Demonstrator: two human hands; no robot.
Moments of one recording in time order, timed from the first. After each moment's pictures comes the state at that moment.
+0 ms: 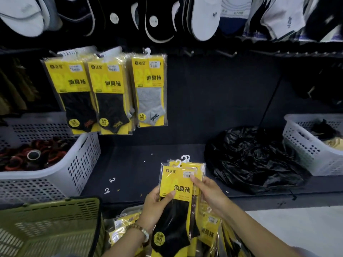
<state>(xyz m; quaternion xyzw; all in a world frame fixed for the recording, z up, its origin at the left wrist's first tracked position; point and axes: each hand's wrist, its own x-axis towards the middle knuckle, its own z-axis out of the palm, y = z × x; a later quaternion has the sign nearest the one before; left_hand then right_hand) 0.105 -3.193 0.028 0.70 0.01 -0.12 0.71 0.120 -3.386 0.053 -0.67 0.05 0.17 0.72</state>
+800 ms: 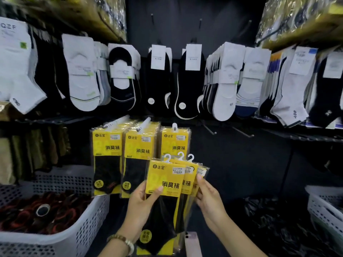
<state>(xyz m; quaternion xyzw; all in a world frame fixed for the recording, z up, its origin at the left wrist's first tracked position) 0.190 -3.118 0.194 0.68 -0.05 0.12 0.72 0.206 -3.305 0.207 -0.62 -0.06 -0.02 0.78</state>
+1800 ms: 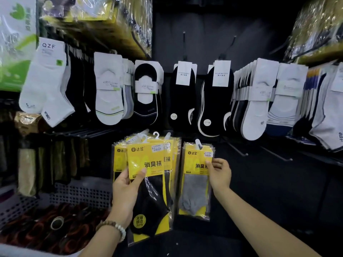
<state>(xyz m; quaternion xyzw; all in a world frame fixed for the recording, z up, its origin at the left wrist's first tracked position) 0.233 -3.035 0.255 0.60 0.01 0.28 0.75 0.344 -3.260 0.264 -0.70 0.06 -0.27 0.66</state>
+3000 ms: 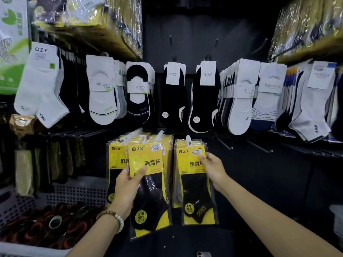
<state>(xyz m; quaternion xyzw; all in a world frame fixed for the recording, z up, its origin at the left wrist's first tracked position) 0.225 -3.050 0.262 0.64 0.01 0.23 0.73 0.299 -3.279 0.294 -0.71 -0.06 -0.11 0.69</state>
